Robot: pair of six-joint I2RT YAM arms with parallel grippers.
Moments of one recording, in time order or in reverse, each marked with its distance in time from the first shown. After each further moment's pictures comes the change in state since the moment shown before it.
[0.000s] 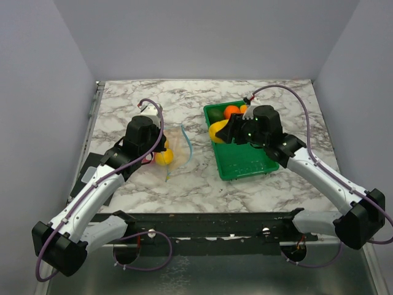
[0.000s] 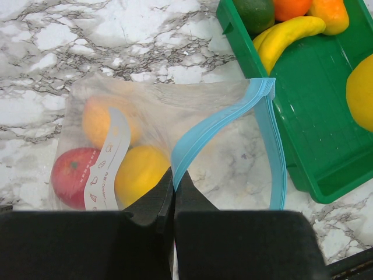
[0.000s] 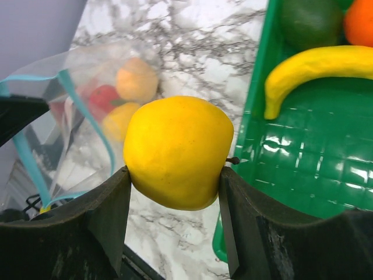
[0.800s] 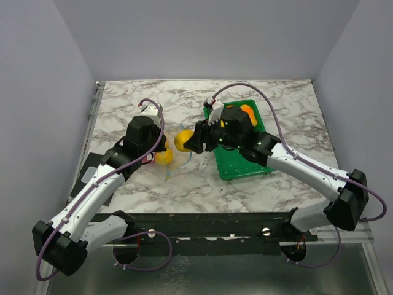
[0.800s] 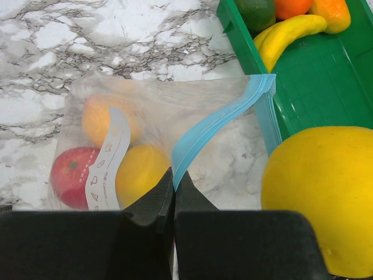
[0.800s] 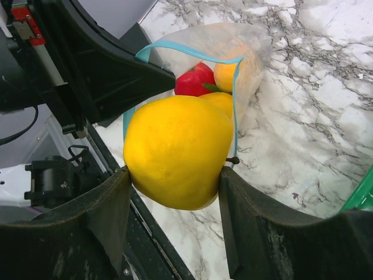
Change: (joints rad) left arm 0.000 0.005 0.000 0.000 0.000 0.000; right arm 0.281 0.161 0.185 0.053 -0.066 -0.077
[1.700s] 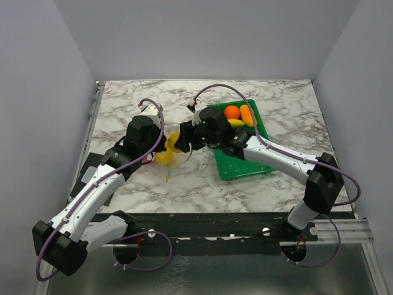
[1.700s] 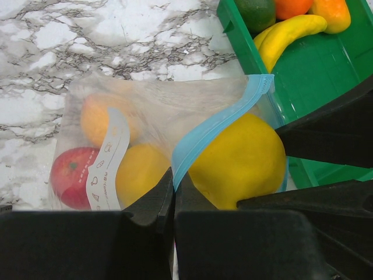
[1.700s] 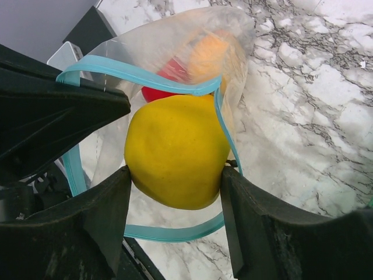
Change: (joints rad) left arm 0.000 0.000 0.000 0.000 0.000 0.000; right arm 0.034 0.248 0.121 0.007 0.080 0.001
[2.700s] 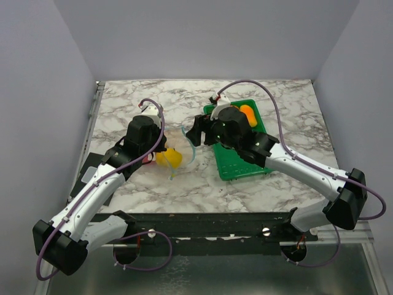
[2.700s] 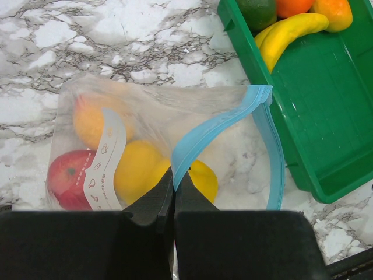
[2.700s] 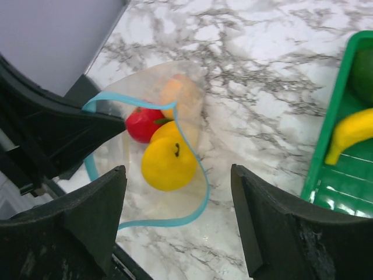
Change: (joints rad) left arm 0.000 0.005 0.000 0.000 0.000 0.000; right arm 0.006 -0.211 -0.082 0.010 0.205 0.047
